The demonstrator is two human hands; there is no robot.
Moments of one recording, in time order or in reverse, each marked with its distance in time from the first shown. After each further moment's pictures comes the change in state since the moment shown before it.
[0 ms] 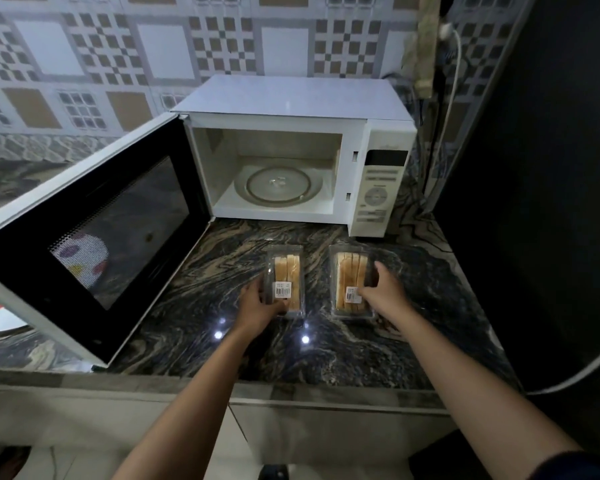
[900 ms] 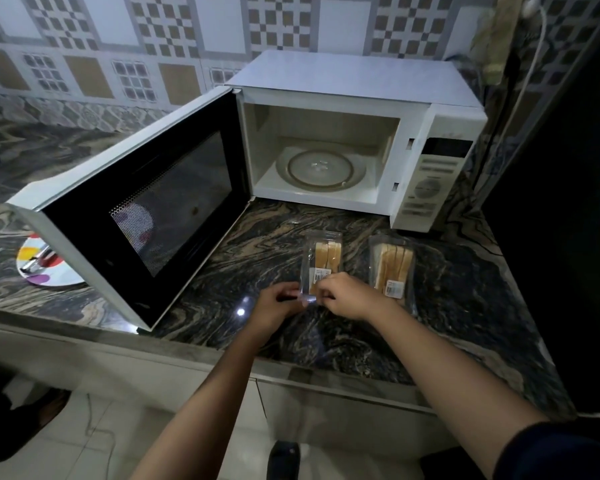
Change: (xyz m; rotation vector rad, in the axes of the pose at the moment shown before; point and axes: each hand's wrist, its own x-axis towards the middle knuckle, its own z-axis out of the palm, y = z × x) left_hand -0.021 -0.028 -0.023 -0.273 -0.036 -0.059; right_hand -0.020 -0.065 0.076 -0.645 -0.538 -0.679
